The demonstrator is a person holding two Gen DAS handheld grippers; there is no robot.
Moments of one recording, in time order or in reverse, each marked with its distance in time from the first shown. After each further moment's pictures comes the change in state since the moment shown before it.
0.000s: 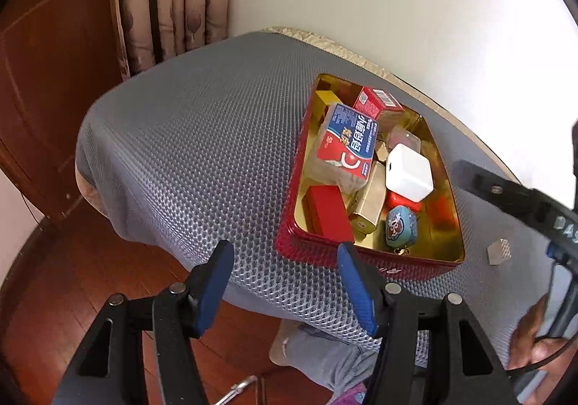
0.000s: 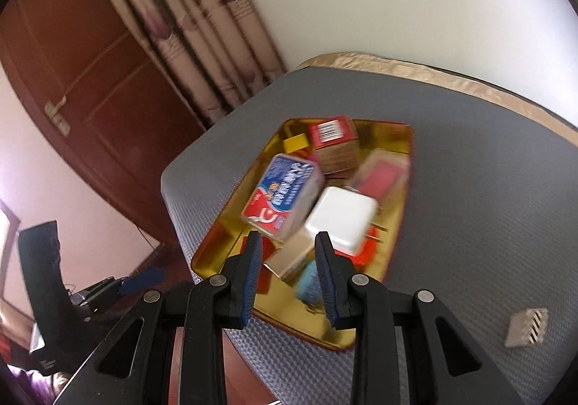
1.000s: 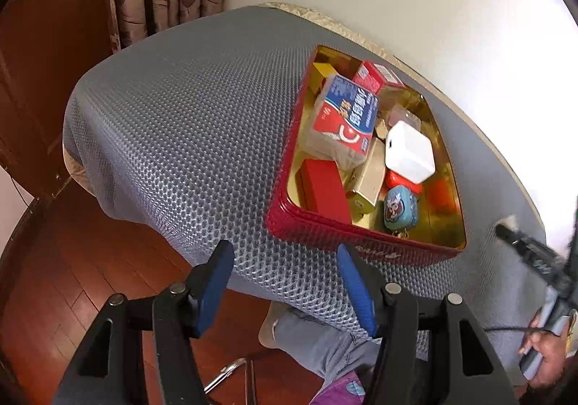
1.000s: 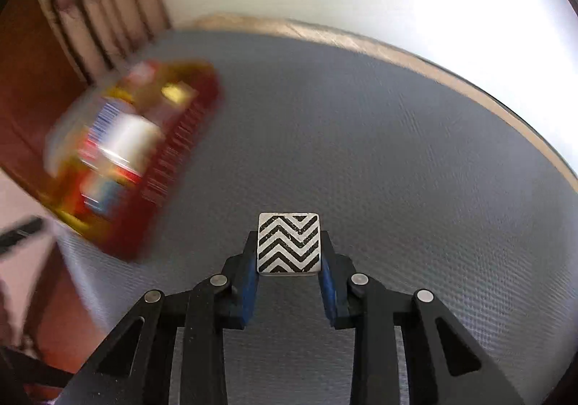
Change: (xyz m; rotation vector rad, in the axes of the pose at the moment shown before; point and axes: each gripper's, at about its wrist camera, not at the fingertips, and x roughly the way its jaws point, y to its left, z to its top) left arm 0.015 0.002 -0.005 -0.025 0.078 -0.034; right arm -0.025 -0.126 -0.053 0.041 0.094 -0.360
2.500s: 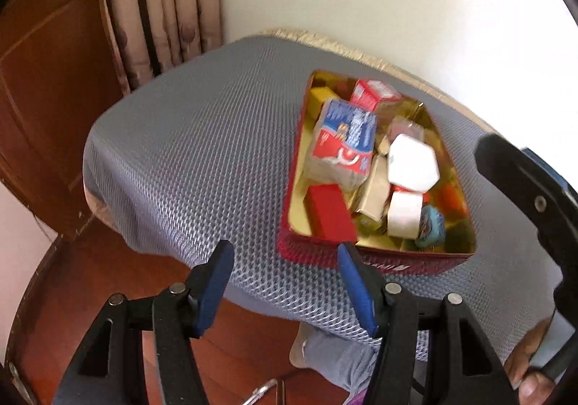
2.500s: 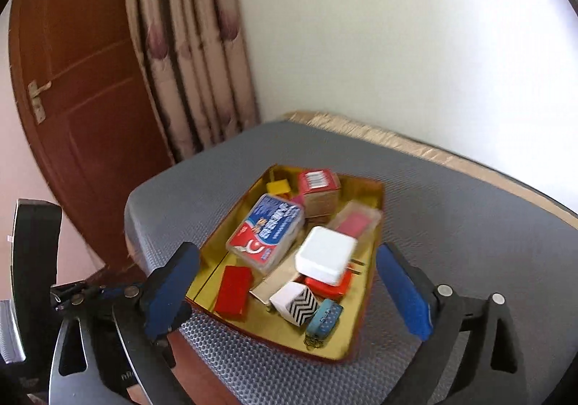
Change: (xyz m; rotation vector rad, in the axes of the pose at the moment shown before) left arm -0.017 -0.020 0.001 0.116 -0.114 0.097; right arm -0.027 0.161 0.000 -0.092 -0.383 0.110
